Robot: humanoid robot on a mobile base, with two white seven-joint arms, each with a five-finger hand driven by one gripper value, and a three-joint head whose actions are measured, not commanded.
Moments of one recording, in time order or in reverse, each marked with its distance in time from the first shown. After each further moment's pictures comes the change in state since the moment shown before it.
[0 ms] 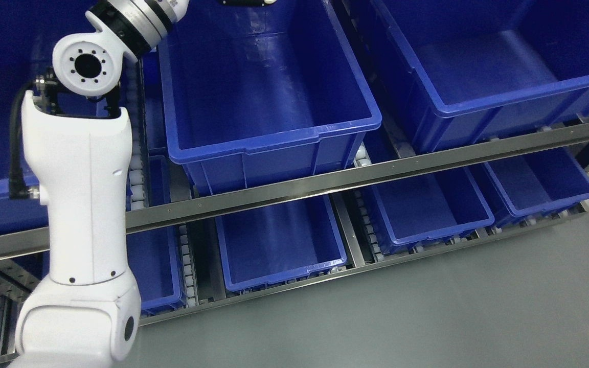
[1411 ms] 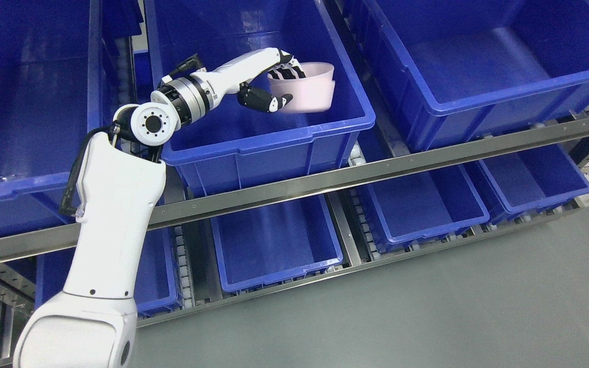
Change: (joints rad) left arm 0.086 0.021 -0.088 0.312 -0.105 -0.095 0.035; right arm 0.000 0.000 0.000 0.000 0.000 0.000 0.002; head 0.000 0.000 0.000
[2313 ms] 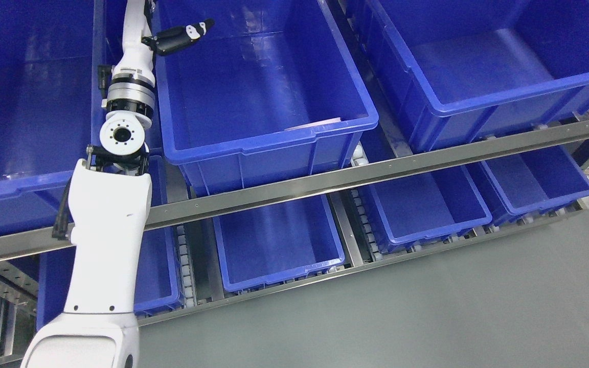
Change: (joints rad) left arm 0.096 -0.017 0.141 -0.027 0.509 0.219 0.785; right arm 0.000 0.000 0.000 0.000 0.000 0.000 0.001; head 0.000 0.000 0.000
